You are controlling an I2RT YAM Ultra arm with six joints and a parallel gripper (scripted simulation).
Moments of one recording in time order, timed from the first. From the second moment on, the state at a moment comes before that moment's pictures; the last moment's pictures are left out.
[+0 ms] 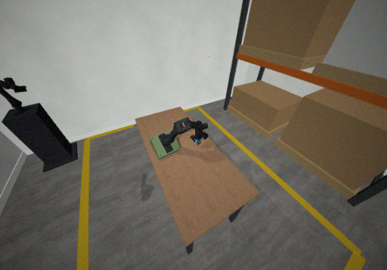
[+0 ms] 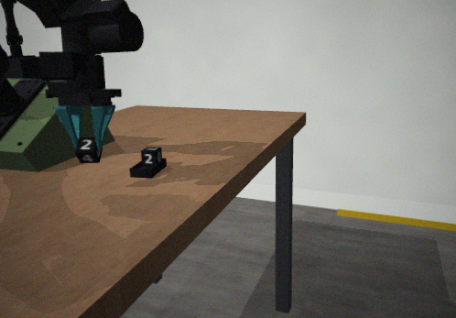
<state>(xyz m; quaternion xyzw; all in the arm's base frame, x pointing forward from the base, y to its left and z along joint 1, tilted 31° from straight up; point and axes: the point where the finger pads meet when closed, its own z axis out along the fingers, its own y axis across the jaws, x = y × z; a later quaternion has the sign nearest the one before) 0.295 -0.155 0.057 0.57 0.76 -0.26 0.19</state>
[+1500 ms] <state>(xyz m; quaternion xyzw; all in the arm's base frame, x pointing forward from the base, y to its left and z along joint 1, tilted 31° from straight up) 0.296 -0.158 0.054 0.62 0.78 -0.07 -0.07</state>
